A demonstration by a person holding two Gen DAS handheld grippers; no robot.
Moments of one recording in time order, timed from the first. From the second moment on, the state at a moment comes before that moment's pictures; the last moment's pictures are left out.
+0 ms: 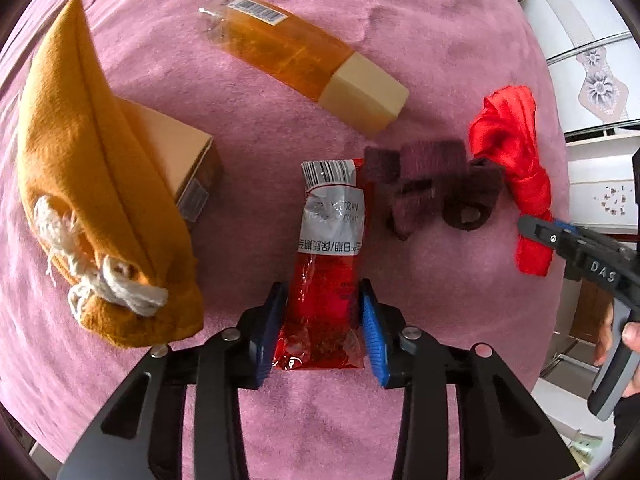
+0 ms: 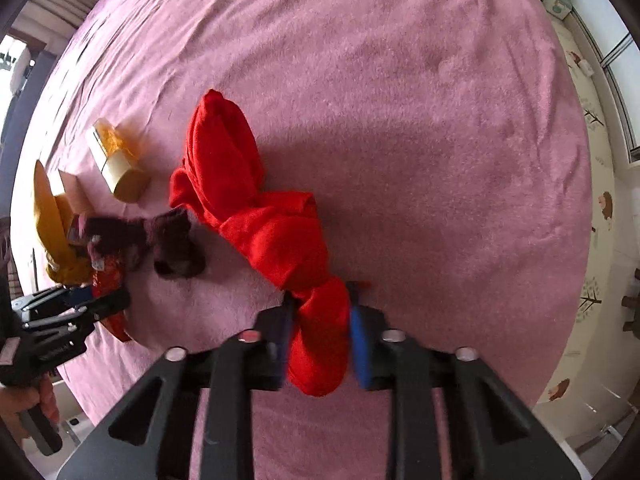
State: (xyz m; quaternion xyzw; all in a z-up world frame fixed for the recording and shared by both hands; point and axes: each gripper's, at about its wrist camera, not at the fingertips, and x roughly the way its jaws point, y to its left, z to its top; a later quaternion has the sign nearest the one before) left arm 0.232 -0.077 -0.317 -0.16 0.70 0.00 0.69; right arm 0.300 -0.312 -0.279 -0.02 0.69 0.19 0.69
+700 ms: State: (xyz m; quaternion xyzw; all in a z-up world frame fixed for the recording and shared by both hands) left arm 0.144 -0.125 -0.275 -0.14 0.71 -0.04 0.69; right arm 0.165 -0.386 -0.210 0.05 0.69 0.19 0.70
